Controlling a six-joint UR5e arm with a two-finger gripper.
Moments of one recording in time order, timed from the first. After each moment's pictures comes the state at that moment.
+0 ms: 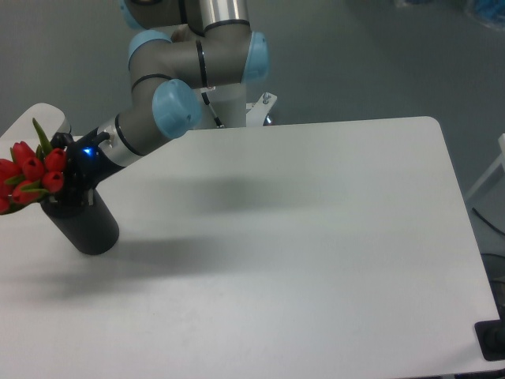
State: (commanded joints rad) arm 2.18 -1.75 -1.88 -0.97 0.54 1.06
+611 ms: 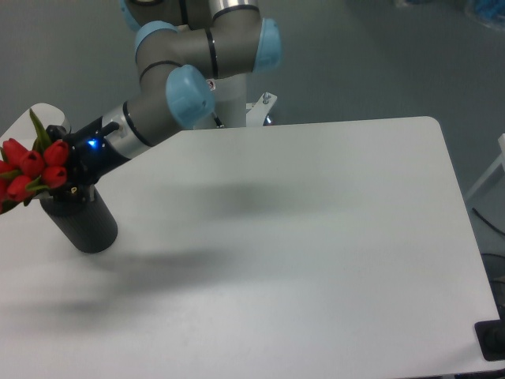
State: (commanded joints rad) arm 2.25 -1.70 -1.86 -0.97 0.43 0.98
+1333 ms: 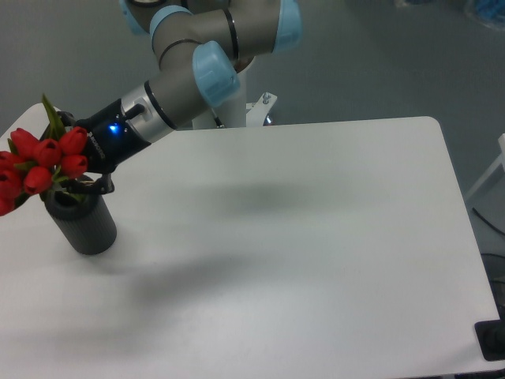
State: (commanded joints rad) arm 2.32 -1.69 -1.78 -0.97 0.36 0.74
